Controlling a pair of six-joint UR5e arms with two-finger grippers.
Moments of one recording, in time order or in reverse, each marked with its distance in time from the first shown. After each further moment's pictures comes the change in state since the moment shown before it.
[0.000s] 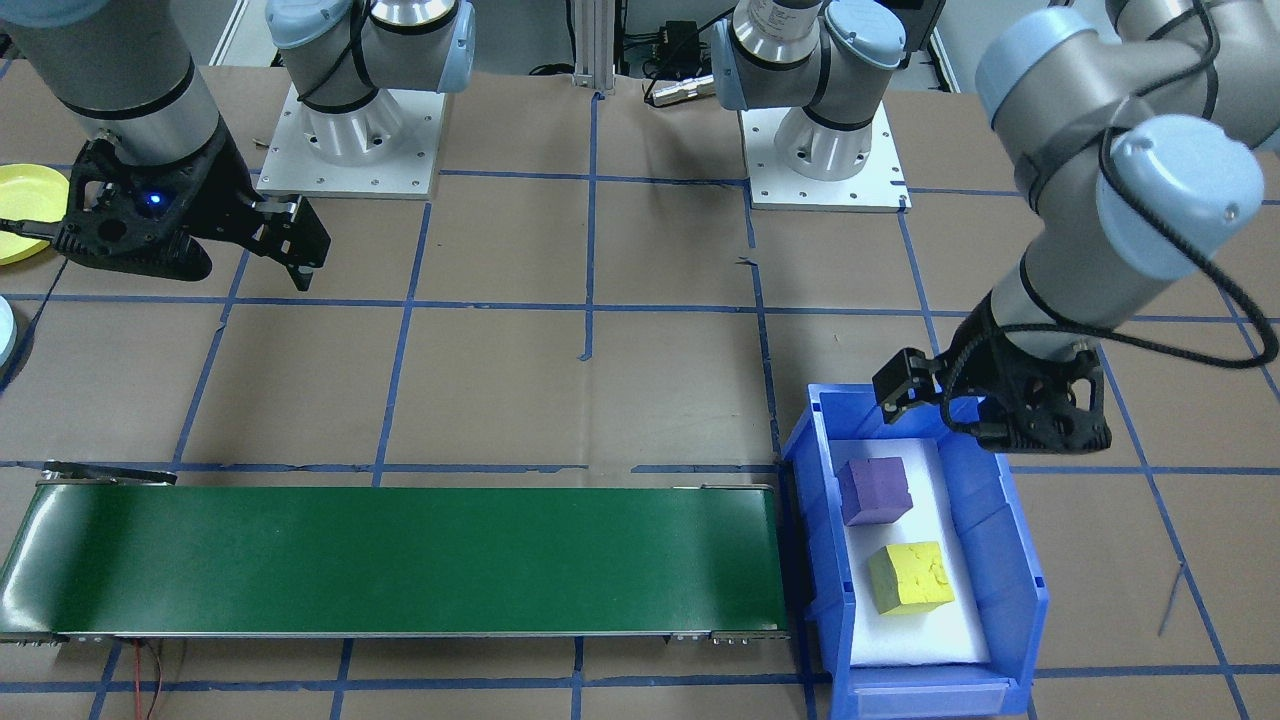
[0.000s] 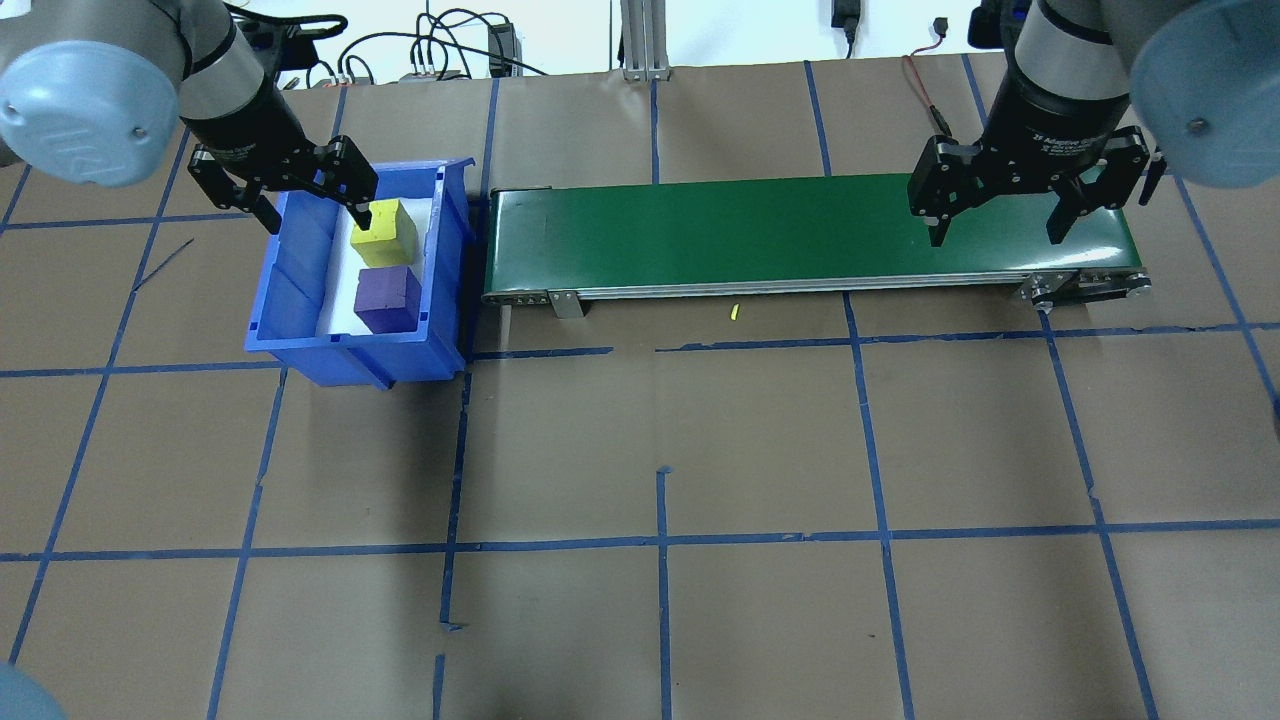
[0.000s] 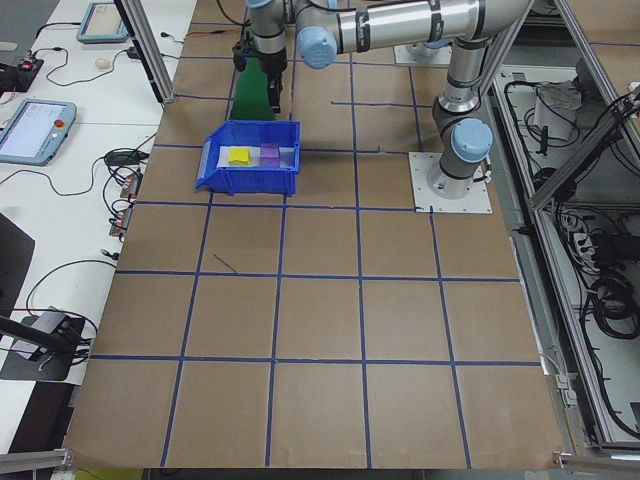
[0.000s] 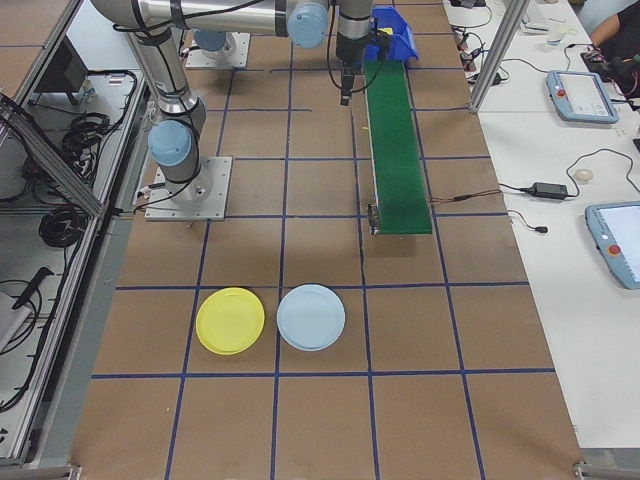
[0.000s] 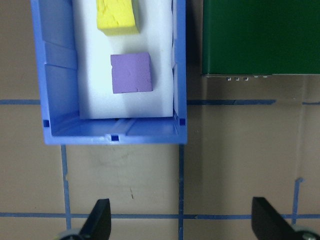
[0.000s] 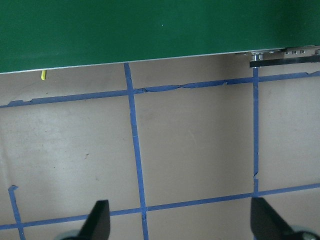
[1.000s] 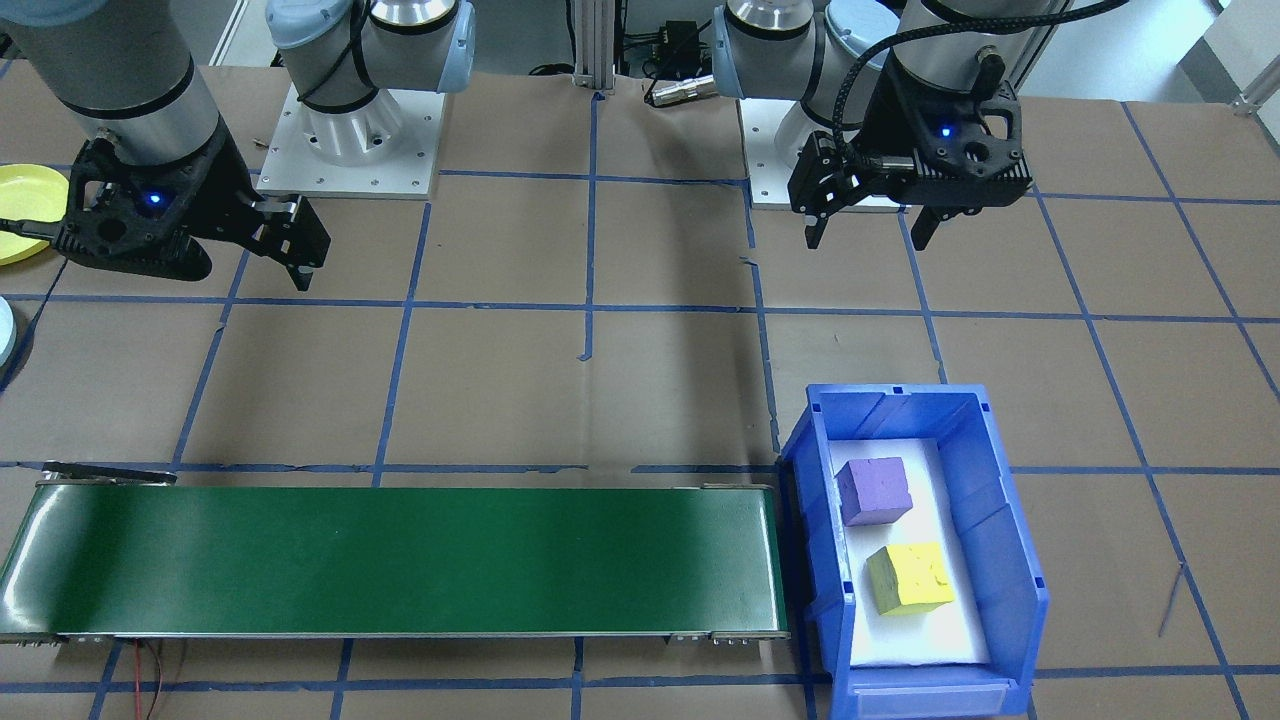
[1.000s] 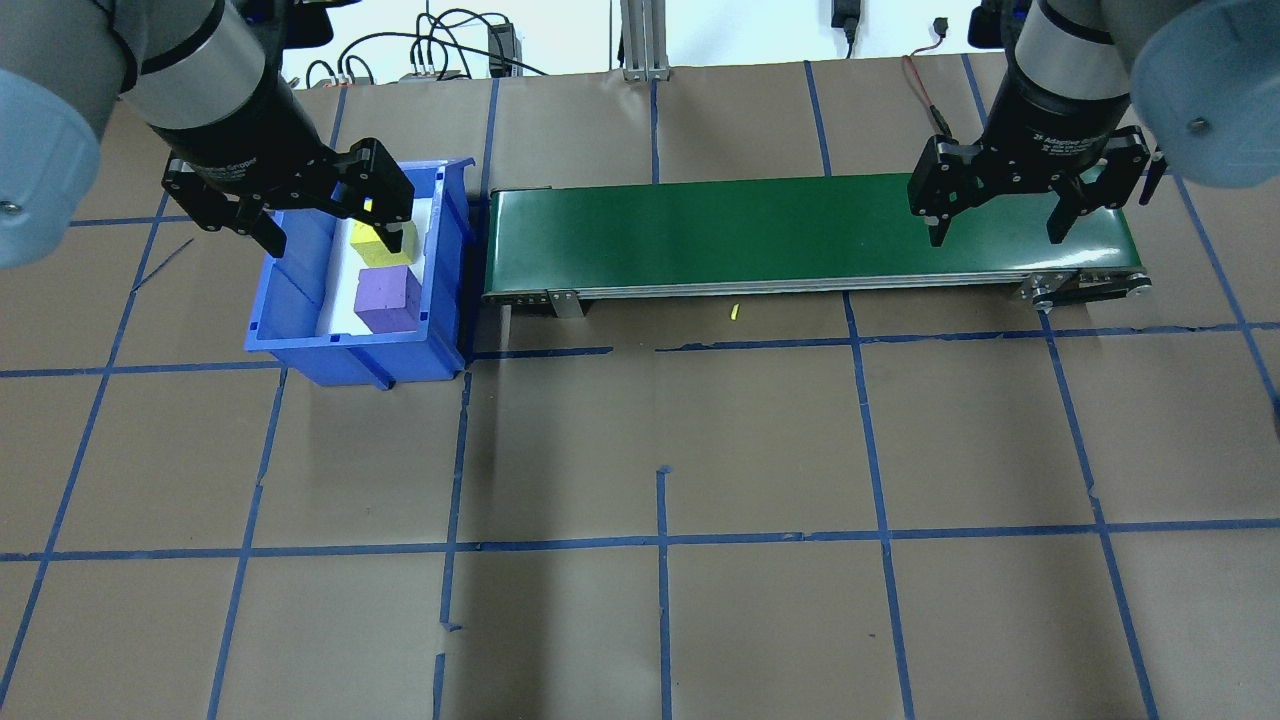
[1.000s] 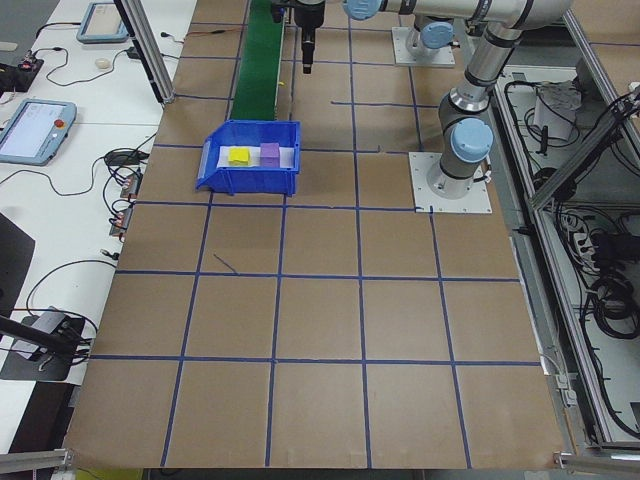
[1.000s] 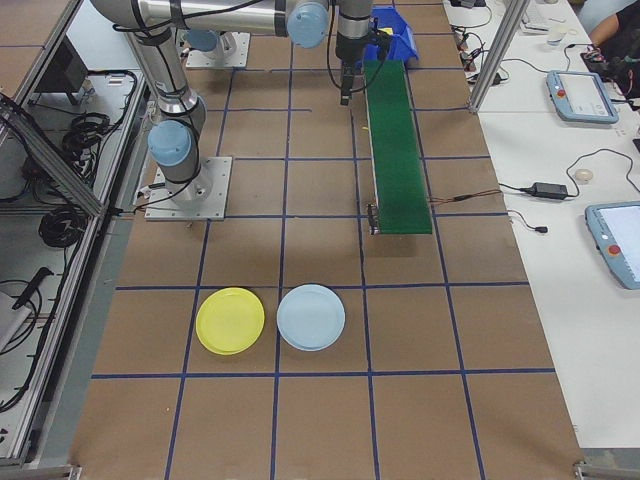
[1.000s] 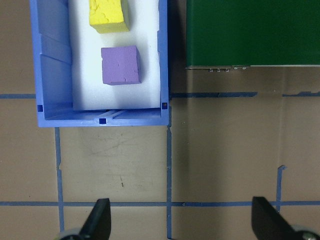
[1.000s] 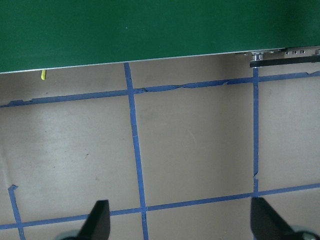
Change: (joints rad) left arm -0.166 0.319 -0.037 -0.205 0.013 -0.178; right arm 0.000 0.000 0.000 0.000 0.000 -0.001
